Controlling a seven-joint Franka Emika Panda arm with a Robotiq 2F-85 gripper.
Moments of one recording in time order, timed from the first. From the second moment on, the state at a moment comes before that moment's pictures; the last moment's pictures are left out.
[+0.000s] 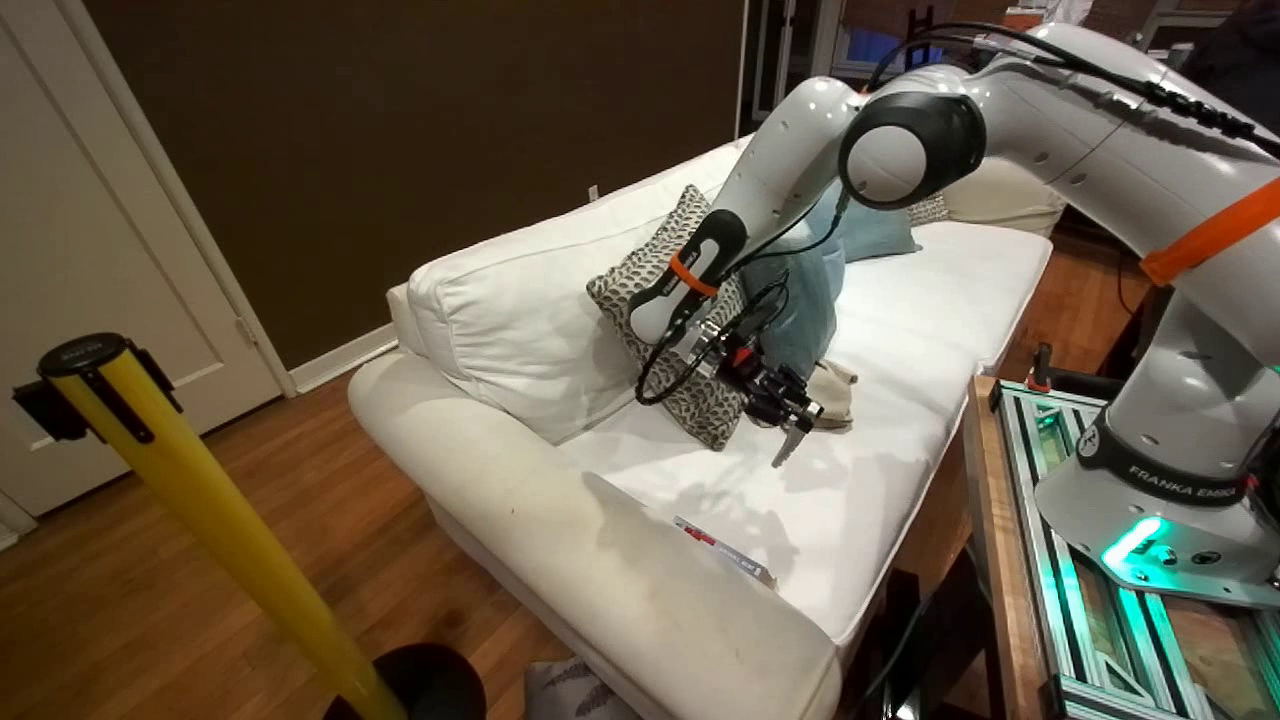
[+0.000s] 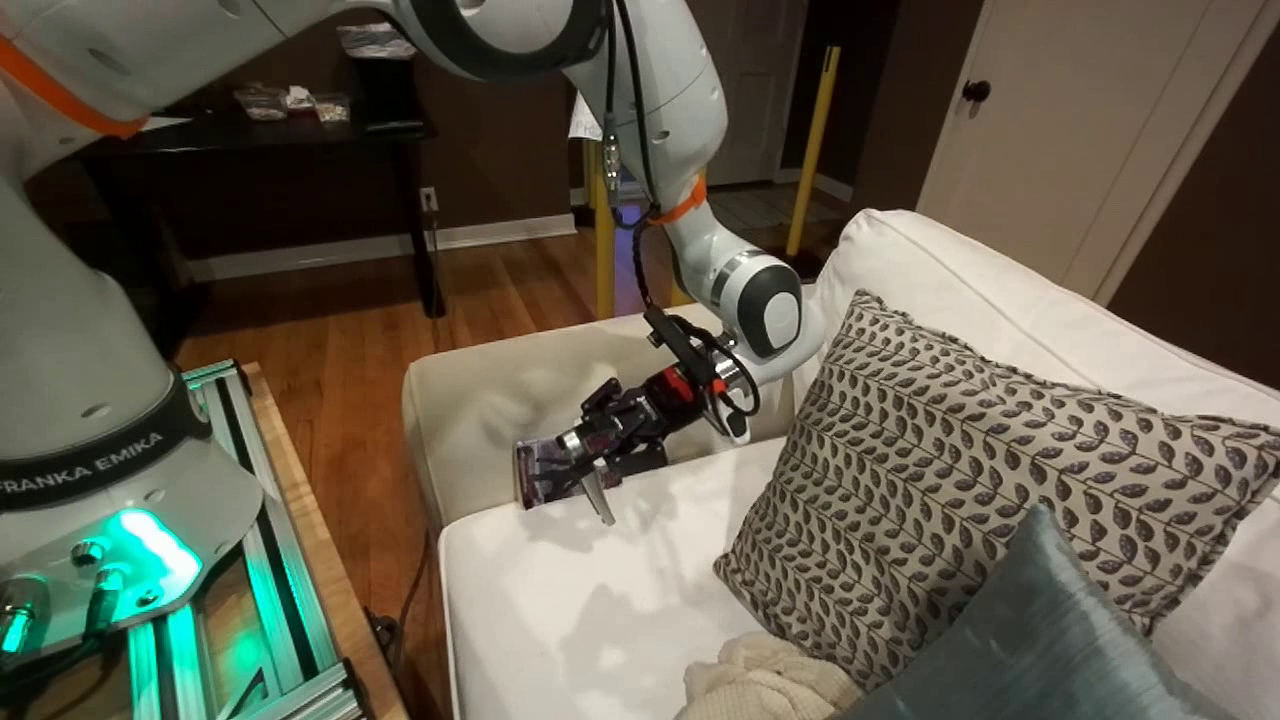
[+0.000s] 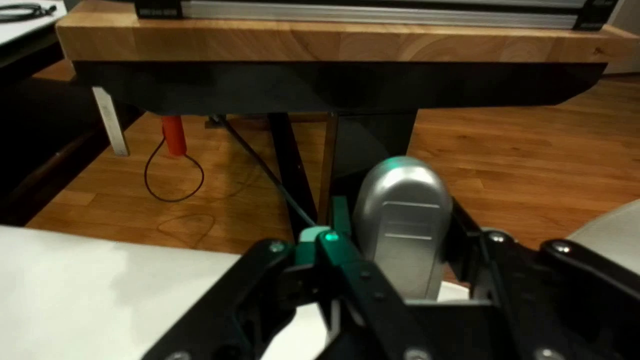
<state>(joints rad) -0.20 1.10 -0.08 -1.47 0.01 1.31 -0.14</state>
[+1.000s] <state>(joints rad) -0.23 1.48 -0.09 -1.02 -0.02 1.14 -0.13</state>
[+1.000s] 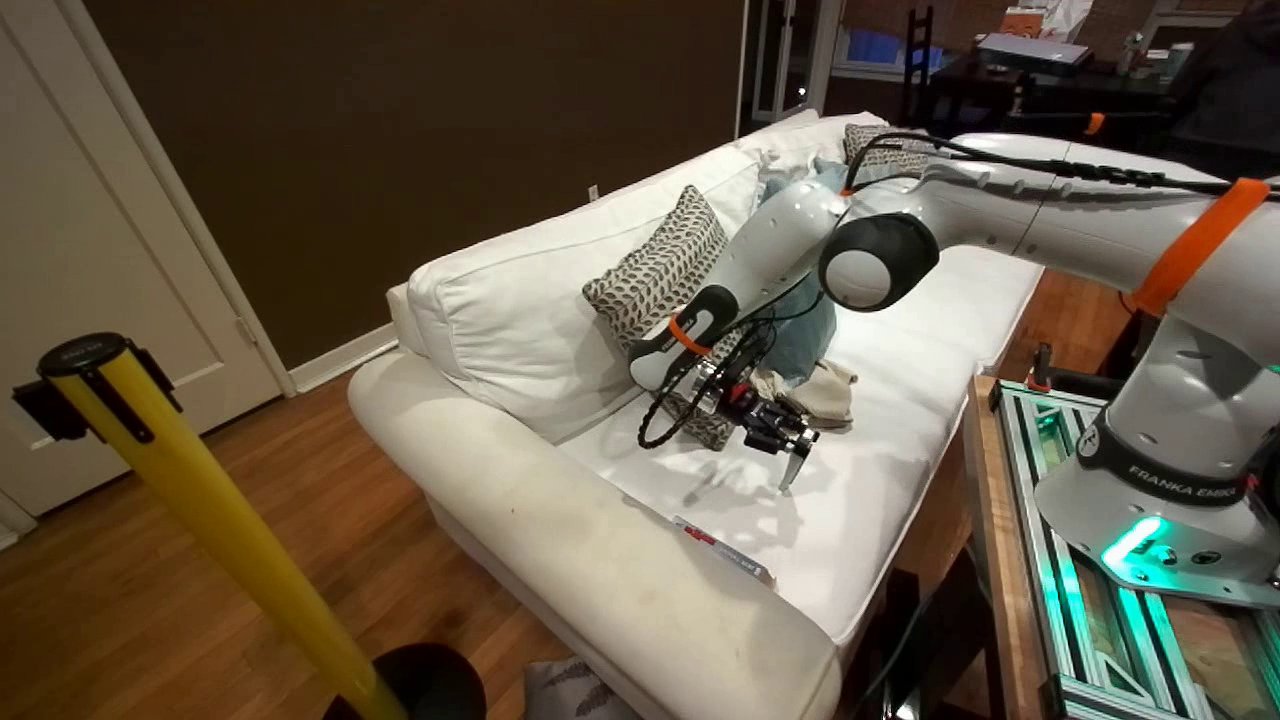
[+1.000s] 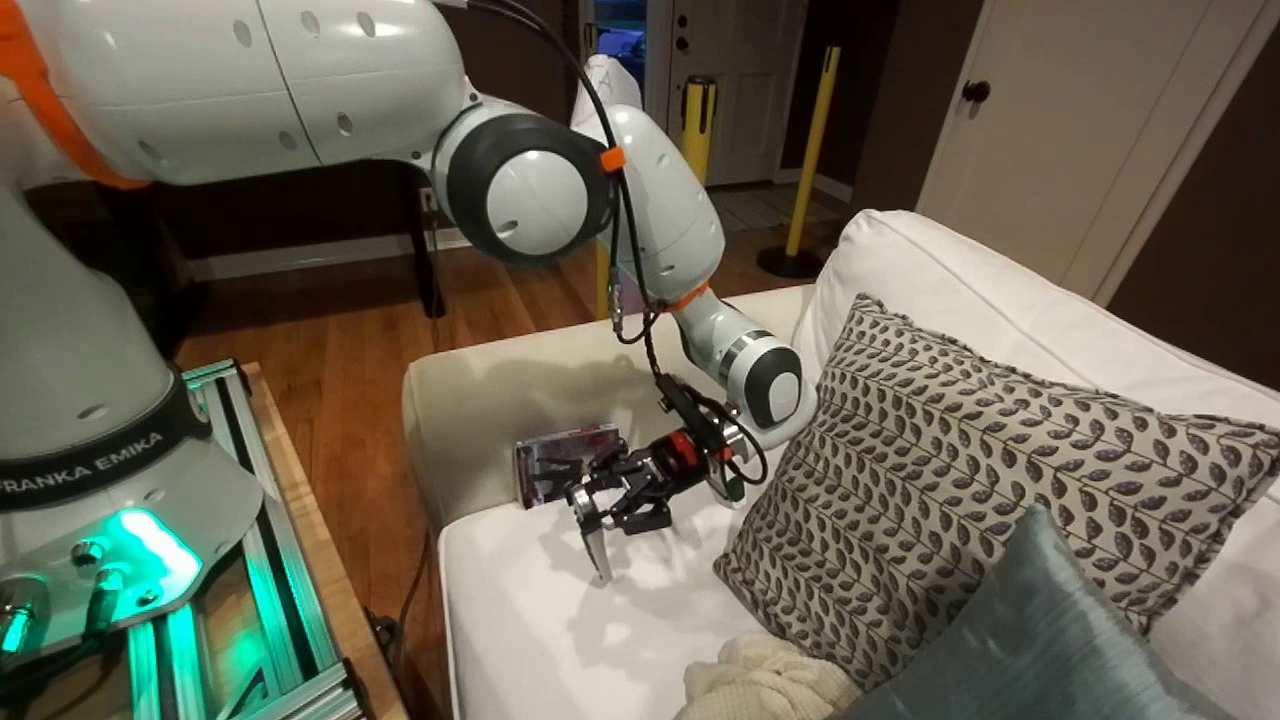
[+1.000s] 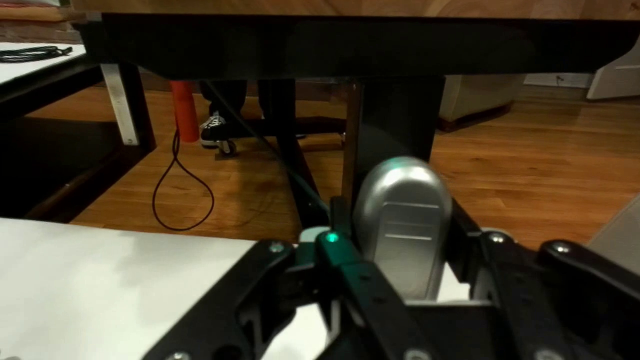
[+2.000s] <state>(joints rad) -0.22 1.48 -0.07 -0.99 -0.12 1.22 -0.23</state>
